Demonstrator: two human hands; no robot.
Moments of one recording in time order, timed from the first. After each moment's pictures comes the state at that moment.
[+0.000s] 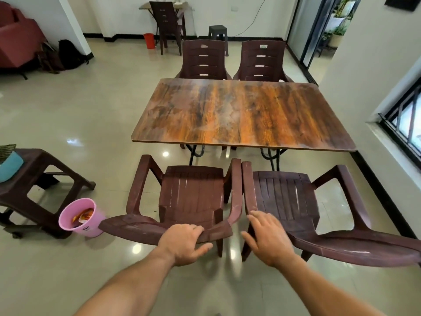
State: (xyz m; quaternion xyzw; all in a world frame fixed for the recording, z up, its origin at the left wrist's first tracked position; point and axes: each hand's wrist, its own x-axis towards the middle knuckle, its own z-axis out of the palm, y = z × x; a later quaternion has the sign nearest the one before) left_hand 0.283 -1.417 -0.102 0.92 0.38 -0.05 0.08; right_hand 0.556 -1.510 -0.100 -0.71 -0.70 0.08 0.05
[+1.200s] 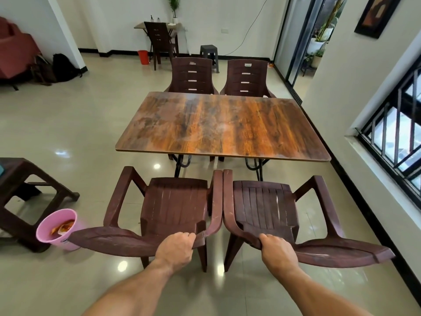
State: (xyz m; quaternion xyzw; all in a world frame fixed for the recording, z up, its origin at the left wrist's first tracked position) left_hand 0.354 -1.455 -0.101 0.90 0.42 -0.07 0.07; right_hand 0.626 -1.560 -0.077 -0.80 -0.59 0.13 -0.02
